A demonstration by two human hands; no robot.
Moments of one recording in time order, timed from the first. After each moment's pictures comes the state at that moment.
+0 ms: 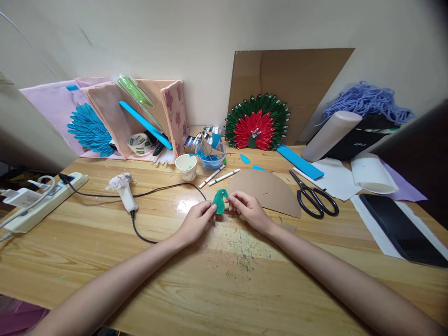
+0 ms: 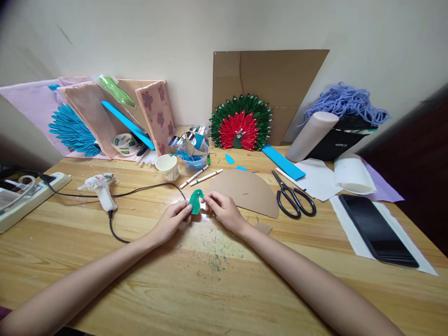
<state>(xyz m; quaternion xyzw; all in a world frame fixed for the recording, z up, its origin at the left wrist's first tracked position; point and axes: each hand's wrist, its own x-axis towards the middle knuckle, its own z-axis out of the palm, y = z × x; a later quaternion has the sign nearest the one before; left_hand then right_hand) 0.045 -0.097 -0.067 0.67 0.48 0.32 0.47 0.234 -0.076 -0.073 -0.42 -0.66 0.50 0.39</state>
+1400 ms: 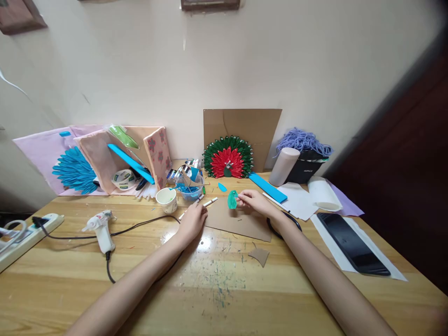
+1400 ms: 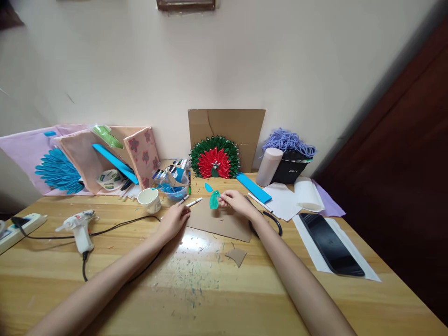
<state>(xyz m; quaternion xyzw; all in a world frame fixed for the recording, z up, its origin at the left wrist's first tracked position) 0.088 -0.016 -0.064 0.80 0.54 0.21 0.14 0.349 0.015 -0.043 -0.49 -0.65 0.46 0.35</state>
